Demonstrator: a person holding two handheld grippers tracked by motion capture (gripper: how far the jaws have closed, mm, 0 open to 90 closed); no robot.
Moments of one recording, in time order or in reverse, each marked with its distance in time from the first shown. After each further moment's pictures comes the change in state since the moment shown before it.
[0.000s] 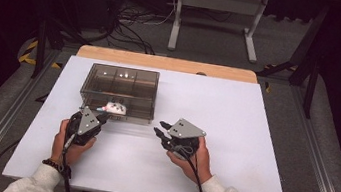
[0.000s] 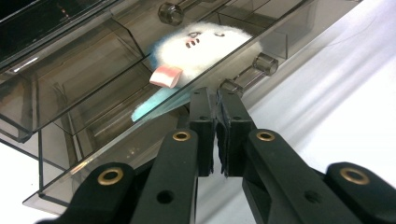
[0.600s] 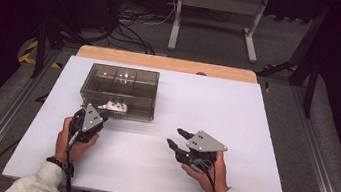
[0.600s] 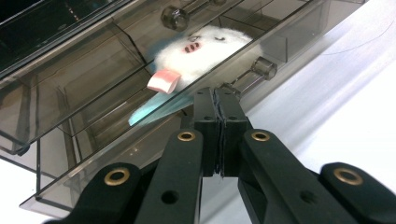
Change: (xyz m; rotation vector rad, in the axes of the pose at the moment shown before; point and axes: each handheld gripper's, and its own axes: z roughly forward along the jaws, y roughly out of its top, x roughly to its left) left arm -0.001 0.006 0.008 0.009 0.020 -0.015; right arm -0.006 -0.025 -0.045 -0.035 -0.027 0.010
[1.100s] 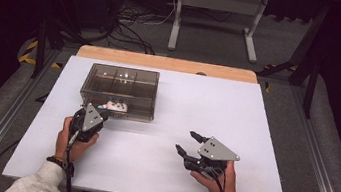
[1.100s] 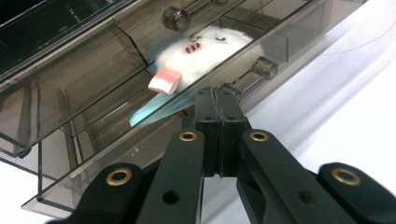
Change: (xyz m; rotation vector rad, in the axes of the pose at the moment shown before) left arm 0.001 0.001 0.001 0.000 0.005 0.006; right arm -0.006 -0.017 -0.021 -0.014 -0.054 -0.001
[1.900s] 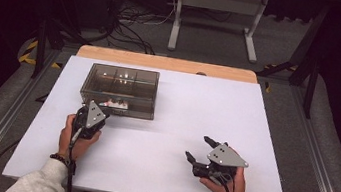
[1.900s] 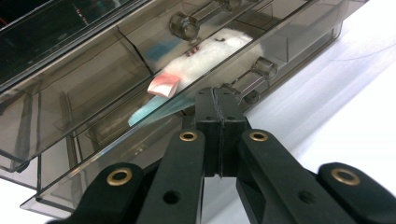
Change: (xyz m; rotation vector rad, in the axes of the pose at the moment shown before) left arm 0.001 0.005 0.009 0.011 0.022 -0.009; right arm -0.009 -0.021 -0.018 0.057 -0.067 0.017
